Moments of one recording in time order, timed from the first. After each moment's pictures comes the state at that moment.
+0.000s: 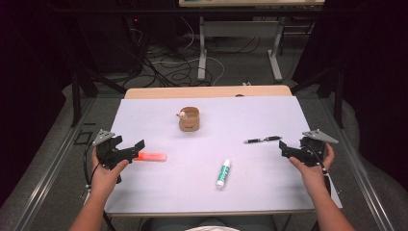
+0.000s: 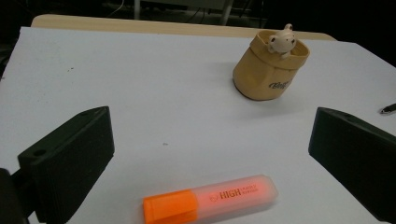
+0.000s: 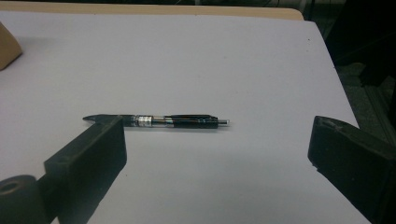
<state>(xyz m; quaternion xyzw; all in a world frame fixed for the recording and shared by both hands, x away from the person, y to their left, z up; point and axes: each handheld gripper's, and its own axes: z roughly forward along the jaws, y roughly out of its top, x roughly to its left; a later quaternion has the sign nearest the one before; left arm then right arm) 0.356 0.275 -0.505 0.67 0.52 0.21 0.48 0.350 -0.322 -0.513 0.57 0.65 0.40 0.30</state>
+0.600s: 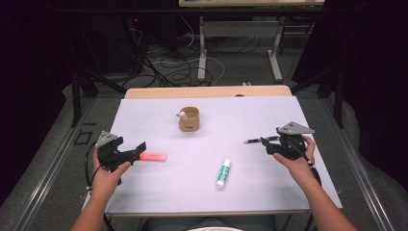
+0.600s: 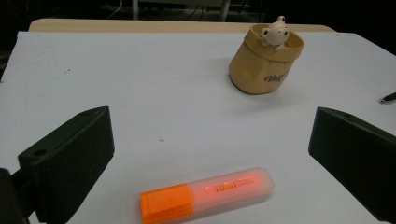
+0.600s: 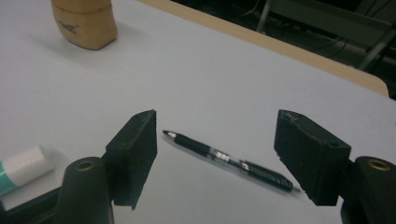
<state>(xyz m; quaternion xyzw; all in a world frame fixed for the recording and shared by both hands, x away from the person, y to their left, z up) 0.349 0.270 -0.504 0.68 0.51 0.21 0.48 0.364 -0.267 -0.486 0.42 0.76 0.41 0.30</state>
